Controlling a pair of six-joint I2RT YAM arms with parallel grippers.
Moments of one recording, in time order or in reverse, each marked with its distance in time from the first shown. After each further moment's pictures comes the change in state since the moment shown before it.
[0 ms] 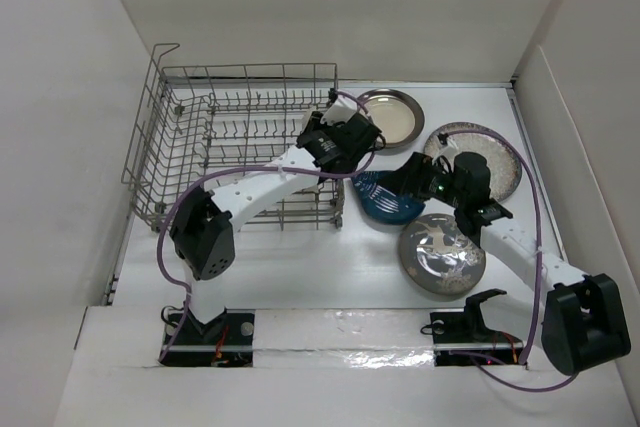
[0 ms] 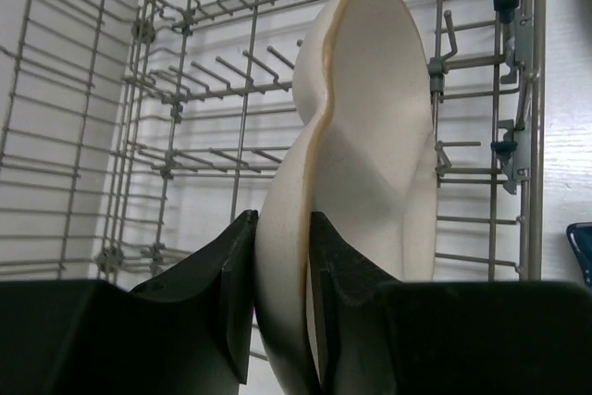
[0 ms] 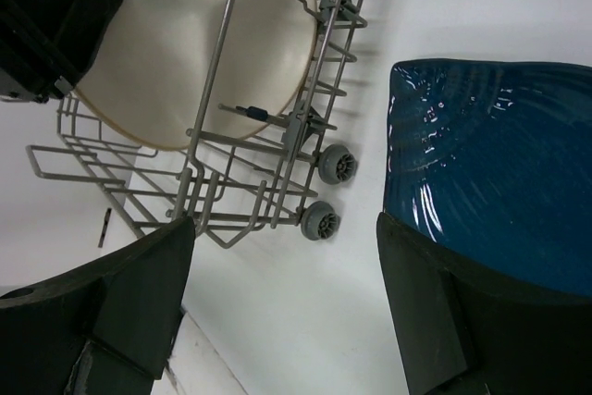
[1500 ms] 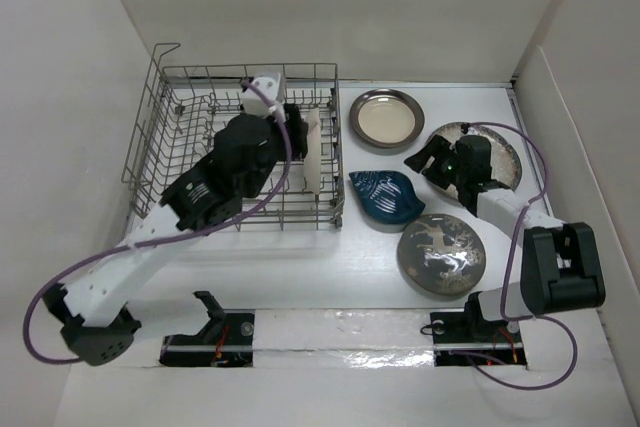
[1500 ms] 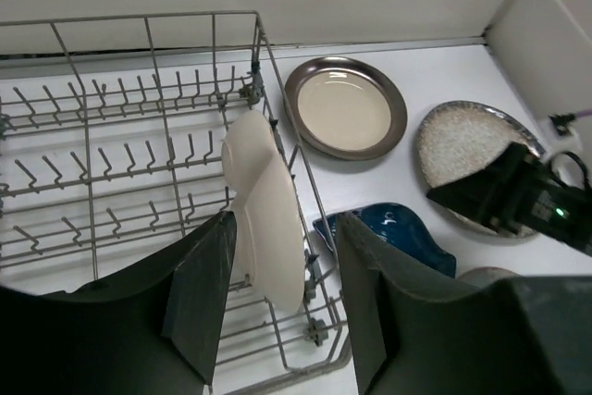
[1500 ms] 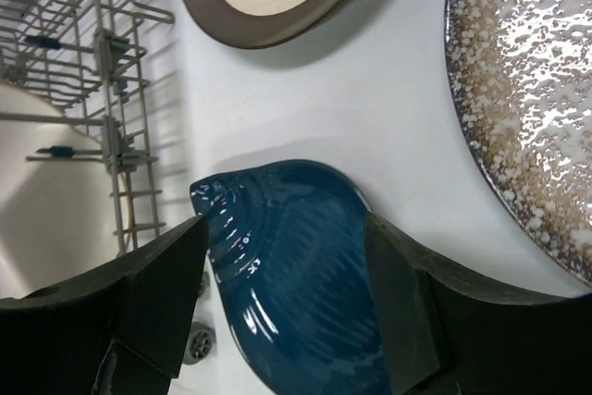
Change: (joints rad) left arm 0.016 -0.652 -0.234 0.291 0.476 0.037; right arm -0.167 0.253 0.115 -0.048 0.266 -0.008
